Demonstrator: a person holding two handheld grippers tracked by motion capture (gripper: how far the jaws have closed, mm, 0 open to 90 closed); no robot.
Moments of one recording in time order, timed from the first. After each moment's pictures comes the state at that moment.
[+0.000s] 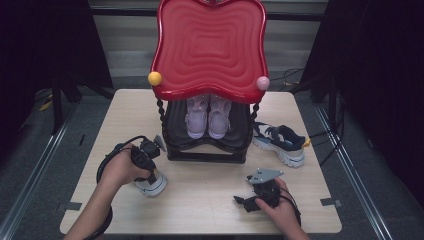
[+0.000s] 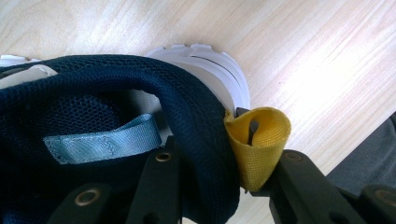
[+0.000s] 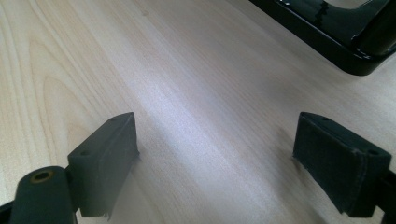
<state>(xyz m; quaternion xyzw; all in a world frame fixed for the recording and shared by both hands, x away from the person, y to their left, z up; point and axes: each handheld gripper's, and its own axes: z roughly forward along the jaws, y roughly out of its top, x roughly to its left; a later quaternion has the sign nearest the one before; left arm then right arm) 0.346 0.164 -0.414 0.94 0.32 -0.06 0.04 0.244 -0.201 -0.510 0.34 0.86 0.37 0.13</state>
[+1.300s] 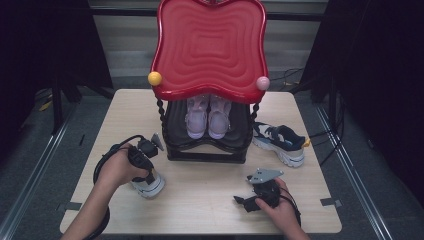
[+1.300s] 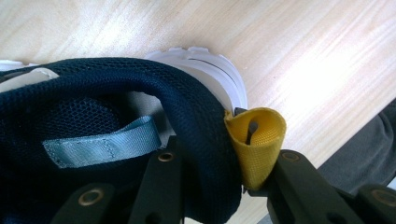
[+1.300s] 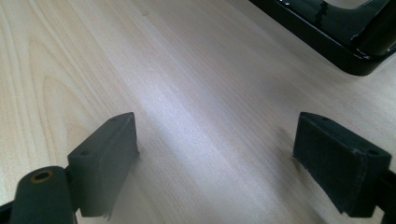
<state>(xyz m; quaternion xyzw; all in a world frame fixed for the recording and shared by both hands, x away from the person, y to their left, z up) 0.342 0.167 -0.402 0.94 0.33 -0.07 0.05 0.244 -0.201 -0.510 0.34 0.86 0.37 0.13</state>
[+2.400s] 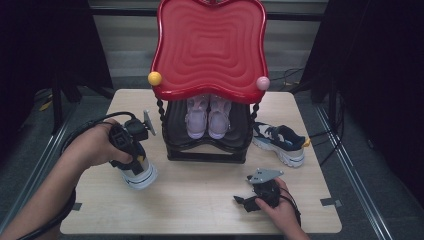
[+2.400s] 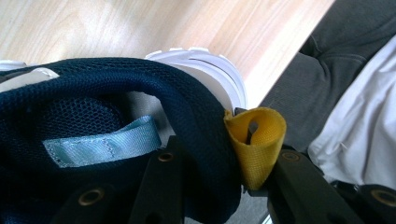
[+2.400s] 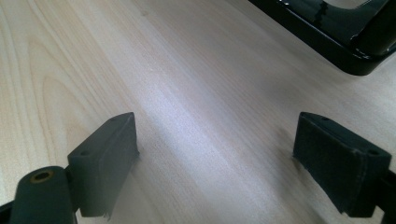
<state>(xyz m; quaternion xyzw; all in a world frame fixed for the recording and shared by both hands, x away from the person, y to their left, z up) 0.329 0.172 -0.290 0.96 0.25 -0.10 0.04 0.244 -0.201 -0.510 0.34 0.85 0.37 0.13</state>
